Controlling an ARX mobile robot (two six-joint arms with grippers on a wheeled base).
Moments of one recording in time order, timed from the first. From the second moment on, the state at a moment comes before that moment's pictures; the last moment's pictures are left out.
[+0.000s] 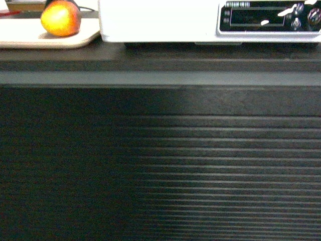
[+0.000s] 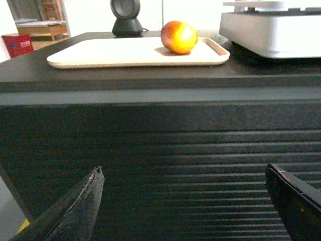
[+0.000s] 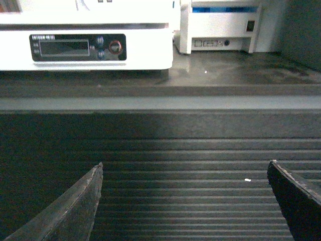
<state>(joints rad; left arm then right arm) 0.00 0.01 0.01 0.00 0.00 0.00 0.00 0.01 0.01 0.00 0.00 0.00</state>
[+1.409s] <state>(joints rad) 0.00 0.01 0.01 0.00 0.00 0.00 0.00 0.01 0.01 0.00 0.00 0.00</state>
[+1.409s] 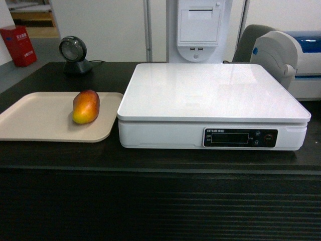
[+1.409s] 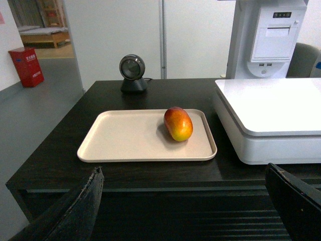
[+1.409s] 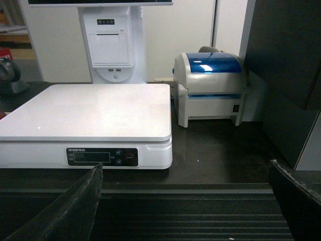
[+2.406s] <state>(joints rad) 0.00 0.01 0.01 0.00 0.00 0.00 0.00 0.01 0.01 0.00 0.00 0.00</state>
